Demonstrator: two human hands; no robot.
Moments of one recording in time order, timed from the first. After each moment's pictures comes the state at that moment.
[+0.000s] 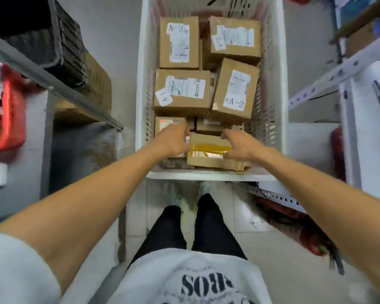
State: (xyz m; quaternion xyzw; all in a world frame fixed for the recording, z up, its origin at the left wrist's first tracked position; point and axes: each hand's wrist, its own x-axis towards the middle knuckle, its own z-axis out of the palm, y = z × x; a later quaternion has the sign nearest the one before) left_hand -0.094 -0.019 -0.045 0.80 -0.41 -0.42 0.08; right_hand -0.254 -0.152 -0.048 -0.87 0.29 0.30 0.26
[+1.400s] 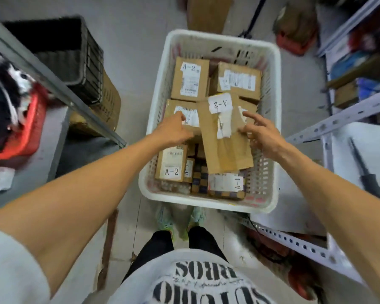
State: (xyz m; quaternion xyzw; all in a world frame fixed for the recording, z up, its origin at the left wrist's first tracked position) left_hand -0.044 -0.050 0.021 0.83 -0.32 -0.40 0.23; right_hand -0.226 -0.225 0.025 -0.60 0.49 0.00 0.64
